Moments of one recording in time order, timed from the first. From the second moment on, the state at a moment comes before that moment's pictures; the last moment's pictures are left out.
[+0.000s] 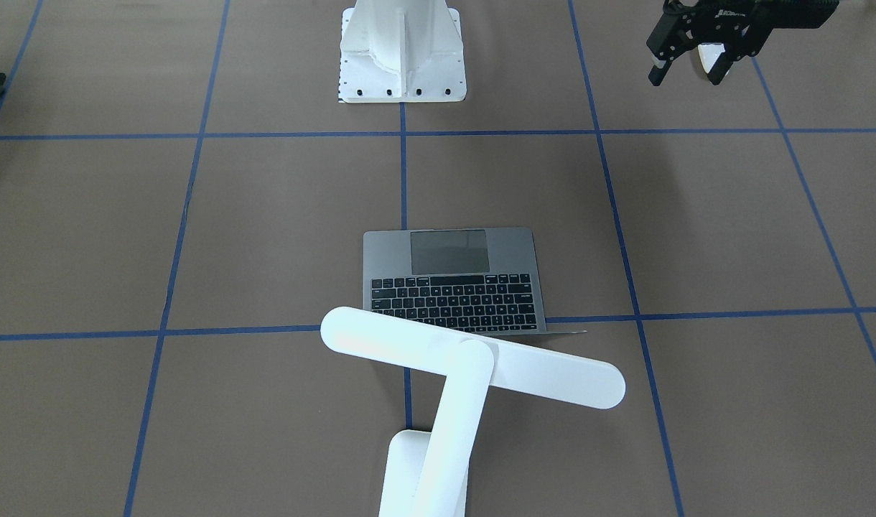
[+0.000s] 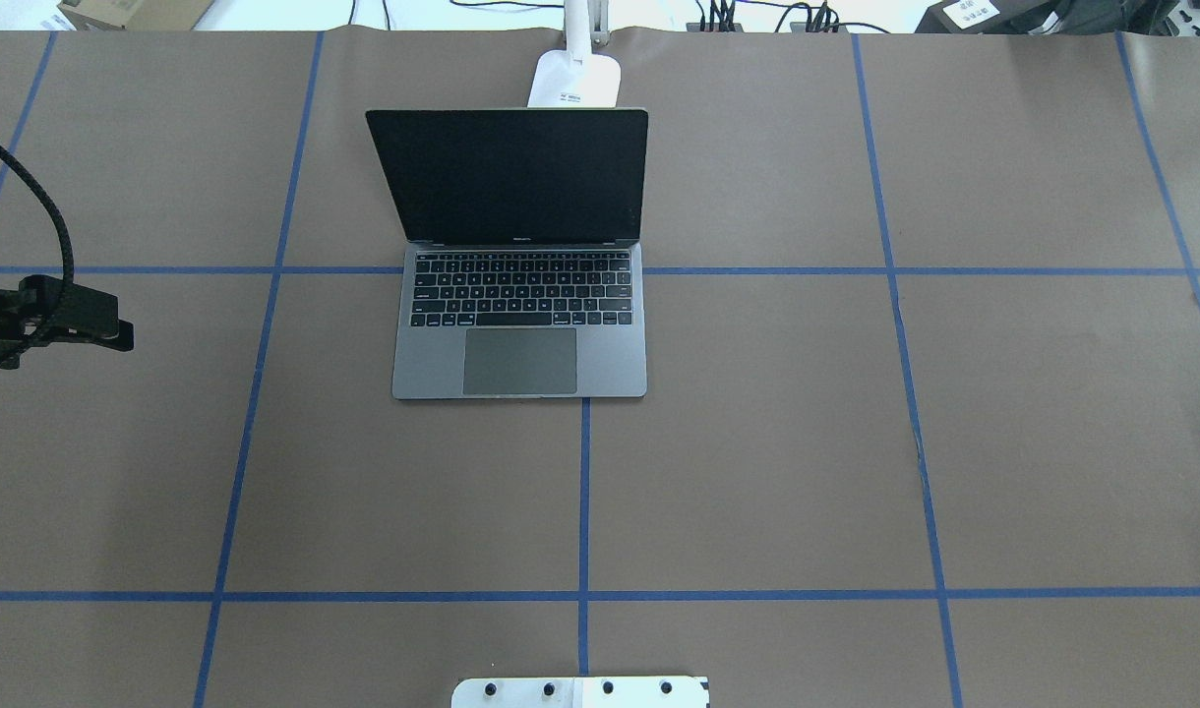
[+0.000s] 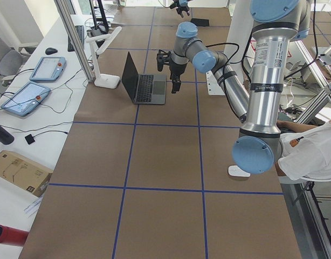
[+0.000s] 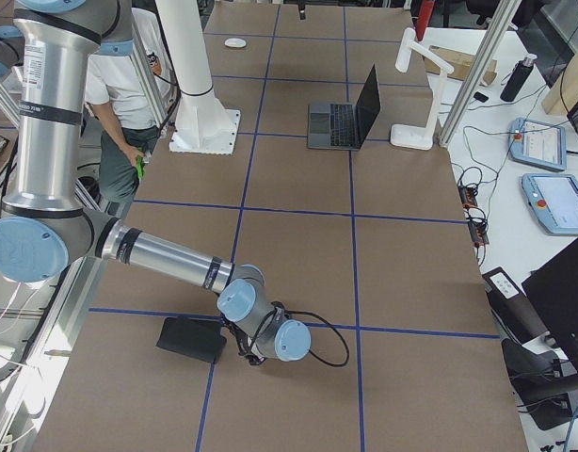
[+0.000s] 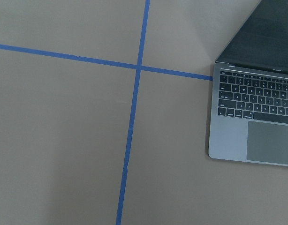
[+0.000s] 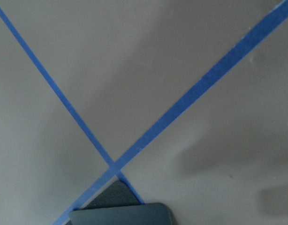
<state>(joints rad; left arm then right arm) -0.89 -1.63 -2.47 -1.41 -2.07 -1.10 1.42 -1.73 1.37 -1.99 2.51 -1.29</state>
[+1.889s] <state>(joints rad) -0.89 -1.63 -2.48 -1.41 -2.06 -1.10 1.41 -1.77 1.31 -2.08 2.59 -1.37</state>
